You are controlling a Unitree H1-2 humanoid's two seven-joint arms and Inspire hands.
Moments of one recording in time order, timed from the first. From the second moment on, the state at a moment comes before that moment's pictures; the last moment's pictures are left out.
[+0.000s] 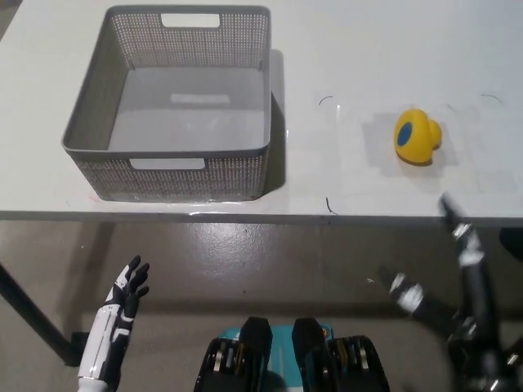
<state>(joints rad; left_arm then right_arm) 0.09 0.11 -0.01 -0.04 0.10 -0.22 -0.01 -0.05 -0.03 0.00 -0.14 -0.34 -0.32 -0.12</state>
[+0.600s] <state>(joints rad) 0.10 0.13 0.01 -0.04 0.10 -0.23 -0.01 -0.63 -0.27 -0.02 0.10 -0.51 0.06 -0.01</state>
